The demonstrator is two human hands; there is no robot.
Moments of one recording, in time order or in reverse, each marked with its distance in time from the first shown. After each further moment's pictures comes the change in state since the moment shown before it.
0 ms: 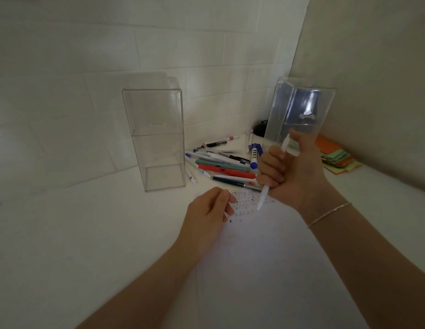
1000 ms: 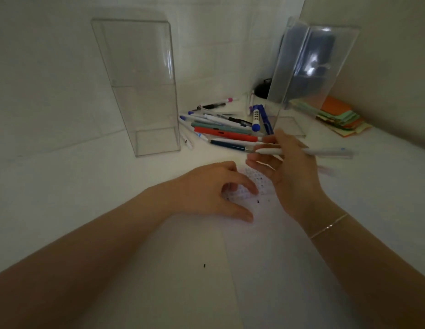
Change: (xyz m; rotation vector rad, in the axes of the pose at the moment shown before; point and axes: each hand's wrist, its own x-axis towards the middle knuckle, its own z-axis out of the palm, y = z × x) left_hand 0.024 0.005 -0.018 0.640 -0.747 0.301; right_hand -0.018 0.056 -0.019 -0.412 0.370 -0.355
